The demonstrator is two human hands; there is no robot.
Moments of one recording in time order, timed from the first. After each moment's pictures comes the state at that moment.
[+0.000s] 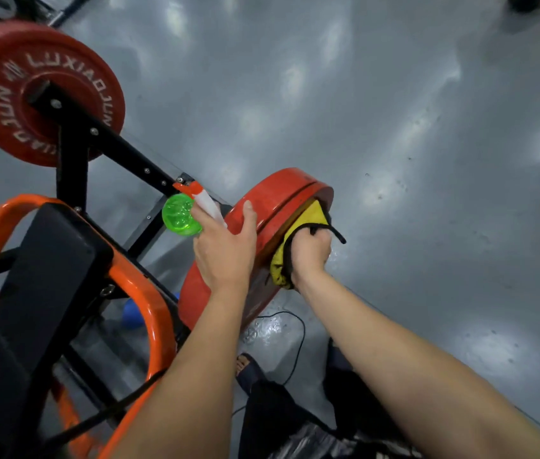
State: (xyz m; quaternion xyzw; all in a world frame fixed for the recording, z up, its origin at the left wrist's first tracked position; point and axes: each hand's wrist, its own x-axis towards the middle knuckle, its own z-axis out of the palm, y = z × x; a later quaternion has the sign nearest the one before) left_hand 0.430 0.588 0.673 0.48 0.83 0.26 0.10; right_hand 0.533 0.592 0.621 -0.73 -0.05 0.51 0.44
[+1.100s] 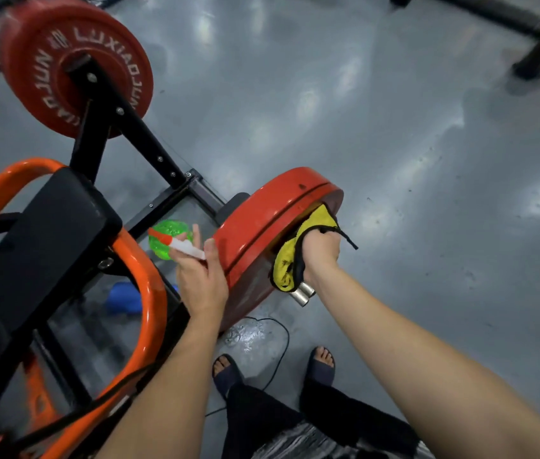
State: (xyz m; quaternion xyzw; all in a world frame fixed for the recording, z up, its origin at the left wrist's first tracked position) left_hand 0.364 0.499 0.643 0.39 0.82 0.39 0.18; right_hand 0.531 0.577 0.642 -0.71 -0.06 0.58 0.39
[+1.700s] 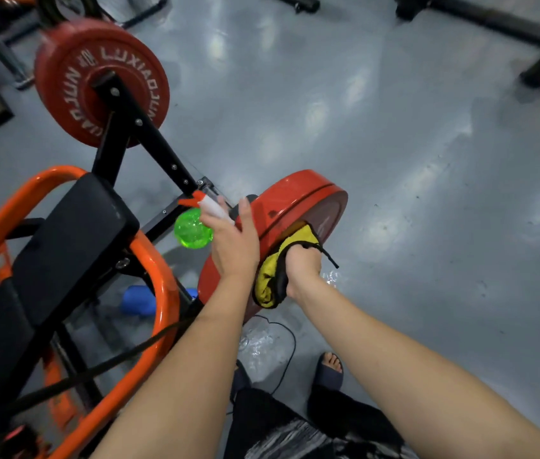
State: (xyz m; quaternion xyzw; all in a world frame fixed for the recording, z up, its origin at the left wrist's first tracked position) left_hand 0.409 0.547 0.684 0.37 0.80 0.42 0.20; right_hand 0.493 0.539 0.651 -0.68 -0.02 0.64 0.36
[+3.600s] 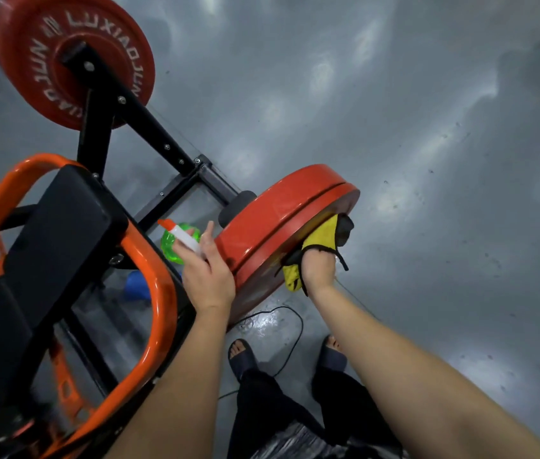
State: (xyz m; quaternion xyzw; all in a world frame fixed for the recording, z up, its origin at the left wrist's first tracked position) left_hand 0.378 0.525 0.653 0.38 0.82 0.39 0.15; right_hand 0.532 0.567 0.582 -0.77 -0.19 0.57 0.21
